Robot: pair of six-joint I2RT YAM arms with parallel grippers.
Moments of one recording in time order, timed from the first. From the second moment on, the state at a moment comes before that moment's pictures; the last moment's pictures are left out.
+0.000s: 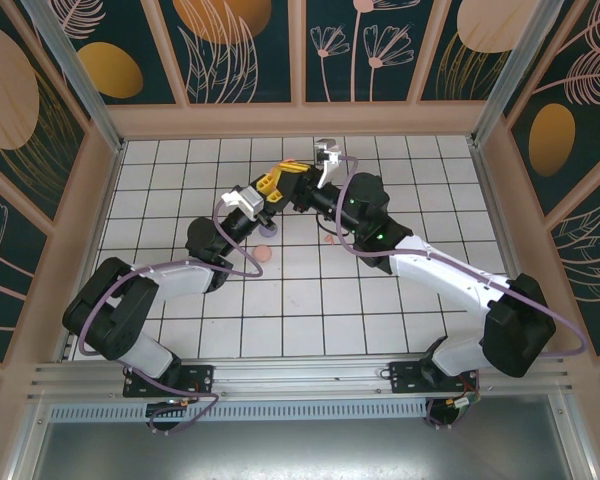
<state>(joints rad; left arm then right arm) -0.58 1.55 0.64 1.39 0.33 0.04 0.79 1.39 1.04 0.46 -0.18 0.51</state>
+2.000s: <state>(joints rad) -0.58 1.51 0.62 1.32 0.32 0.04 0.81 1.39 1.05 0.40 -0.05 0.50</state>
